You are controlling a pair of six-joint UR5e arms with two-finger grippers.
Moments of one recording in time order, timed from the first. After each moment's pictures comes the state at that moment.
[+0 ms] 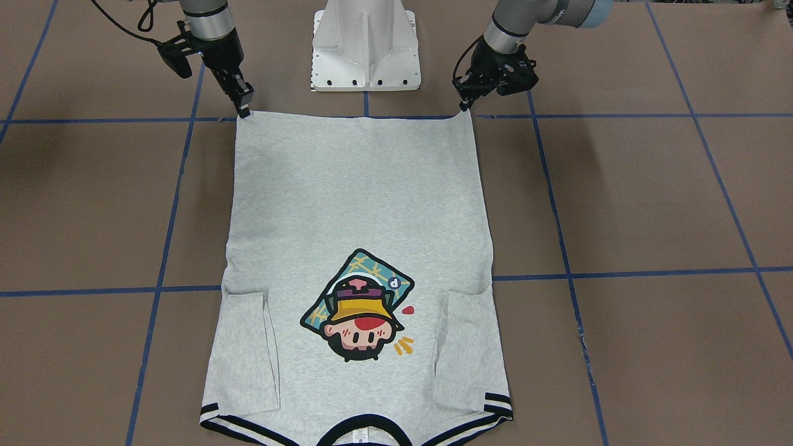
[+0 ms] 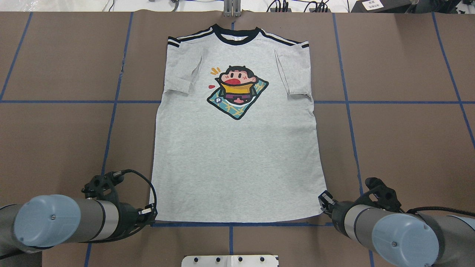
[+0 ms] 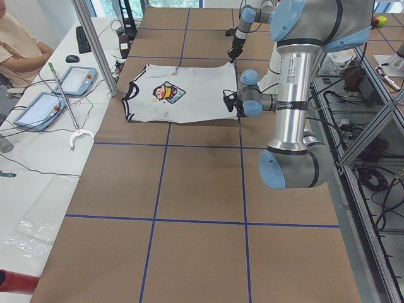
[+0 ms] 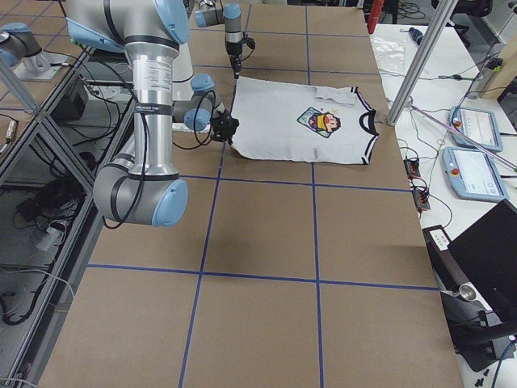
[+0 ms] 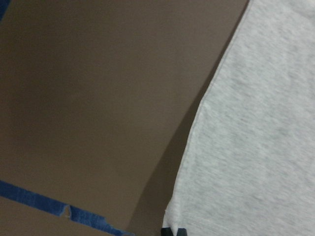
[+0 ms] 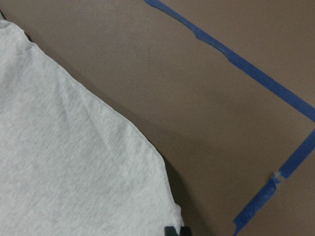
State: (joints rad) left arm -0.21 -1.64 -2.16 -1.97 -1.70 -1.87; right arm 0.12 -1.60 2.24 -1.36 1.43 2.37
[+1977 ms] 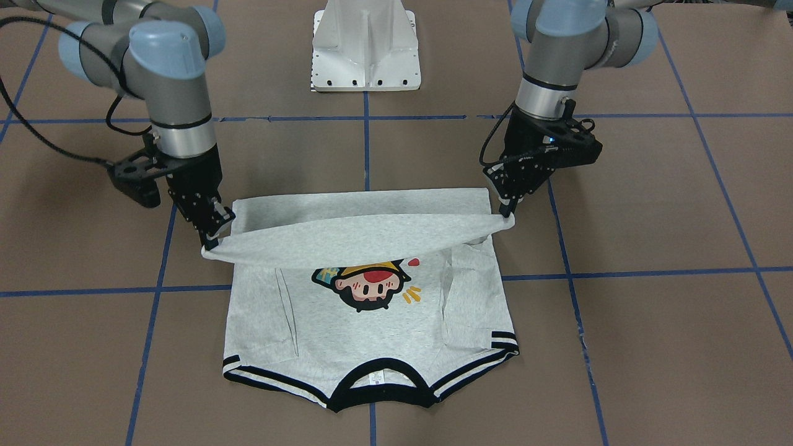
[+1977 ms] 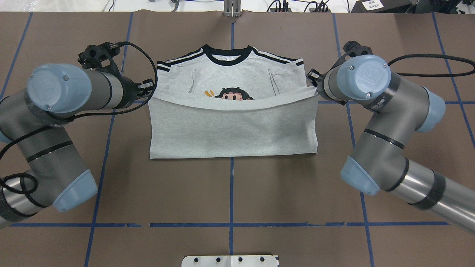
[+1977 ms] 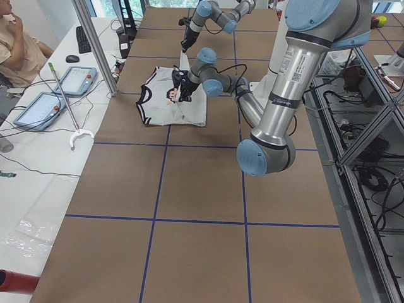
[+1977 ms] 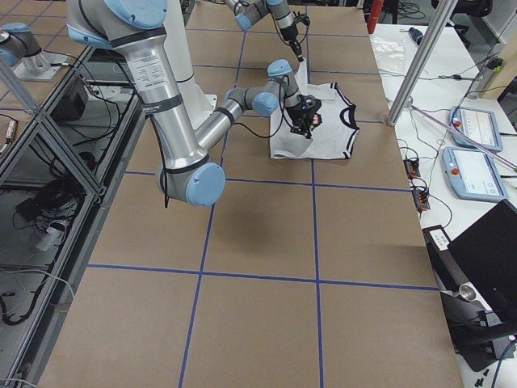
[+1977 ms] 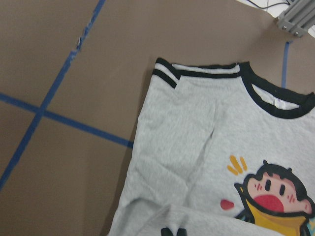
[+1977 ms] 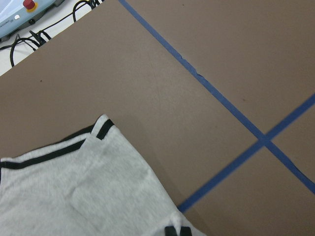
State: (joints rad) left arm -0.69 -1.98 -1.83 -1.92 -1.63 -1.47; right arm 0.72 -1.11 1.72 -1.38 1.59 1.75
